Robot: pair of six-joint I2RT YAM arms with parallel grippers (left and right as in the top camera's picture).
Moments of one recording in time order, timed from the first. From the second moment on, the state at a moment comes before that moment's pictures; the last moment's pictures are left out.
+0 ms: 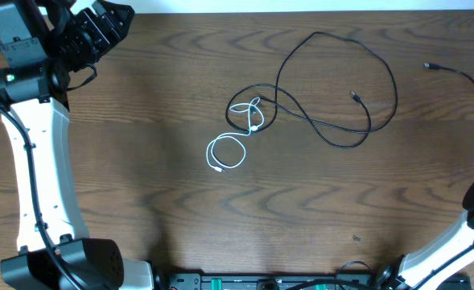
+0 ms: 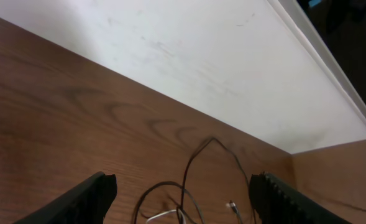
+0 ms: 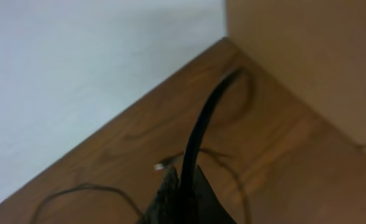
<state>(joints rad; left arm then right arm) 0.25 1.61 1.70 -0.66 0.64 -0.48 -0.59 2.05 2.56 -1.16 -0.11 0.20</state>
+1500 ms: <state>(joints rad) 0.25 1.61 1.70 -0.66 0.64 -0.48 -0.71 2.31 2.41 -1.23 -0.03 0.05</state>
